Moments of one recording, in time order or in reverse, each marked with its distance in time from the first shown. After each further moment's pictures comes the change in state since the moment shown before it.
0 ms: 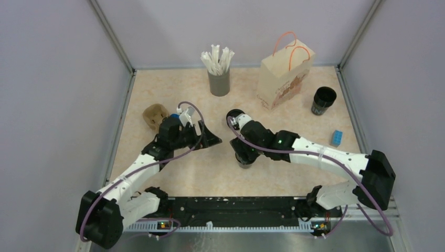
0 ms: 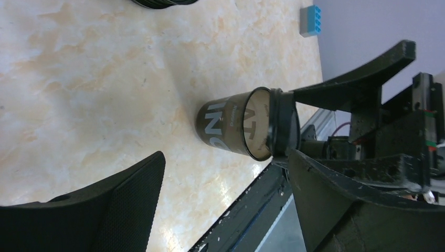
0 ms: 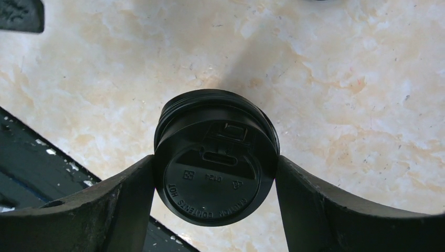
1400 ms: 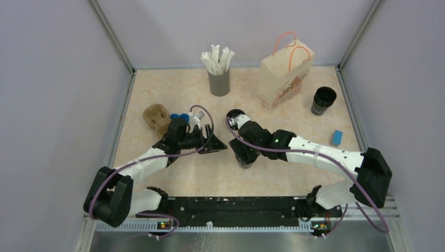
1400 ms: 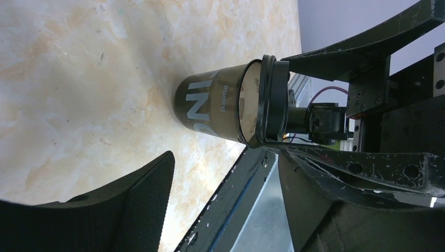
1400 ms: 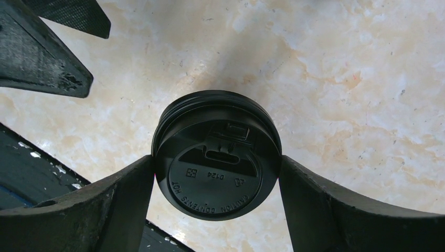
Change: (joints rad) left arm -0.011 0.213 -0.053 0.228 0.214 -0.052; right arm 0.003 0.053 0.017 -0.016 0.037 -0.001
